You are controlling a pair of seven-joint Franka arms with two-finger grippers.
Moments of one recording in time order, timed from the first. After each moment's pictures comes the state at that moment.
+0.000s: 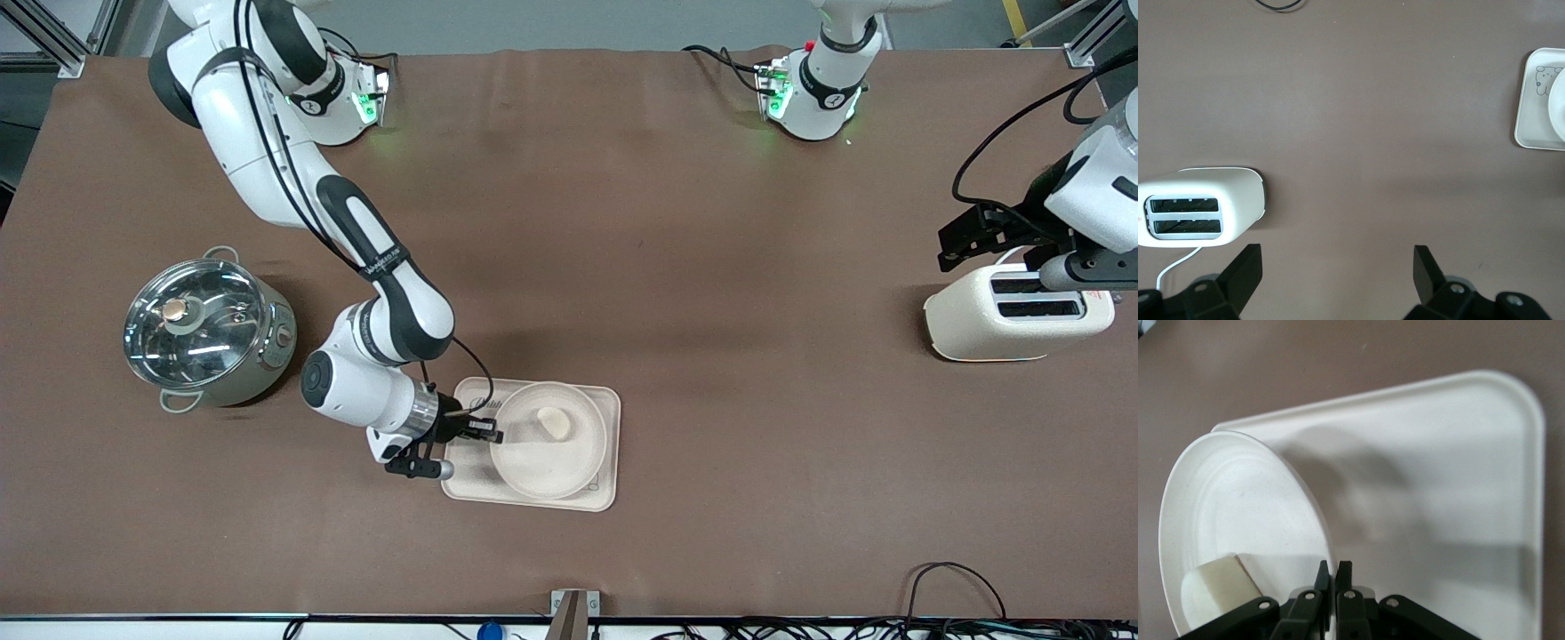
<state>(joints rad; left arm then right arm) 0.02 0.15 -0.18 -1.34 0.04 1.51 -0.14 0.28 0.91 0.18 -1.32 0.56 2.43 0.11</state>
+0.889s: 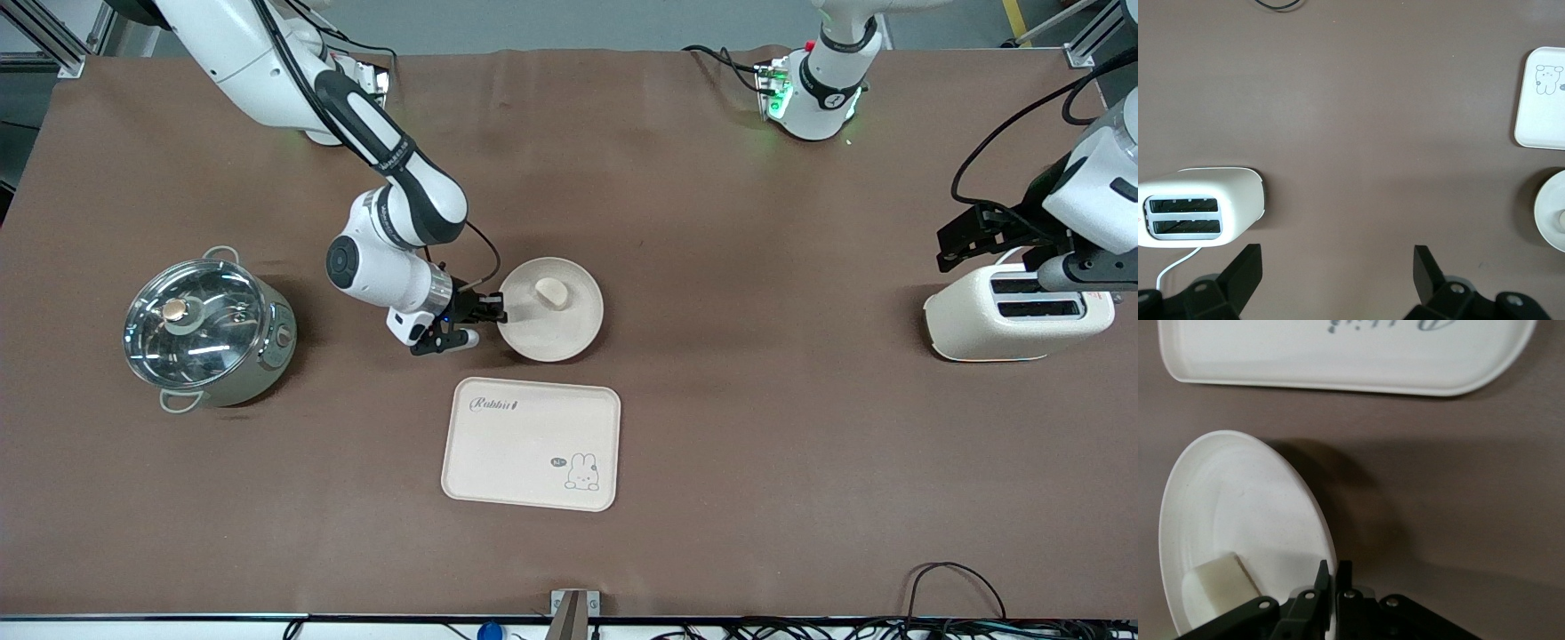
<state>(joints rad) 0.01 0.15 -0.18 -1.34 0.04 1.51 -0.14 0.20 0.52 0.37 -2.10 0.69 2.69 -0.18</state>
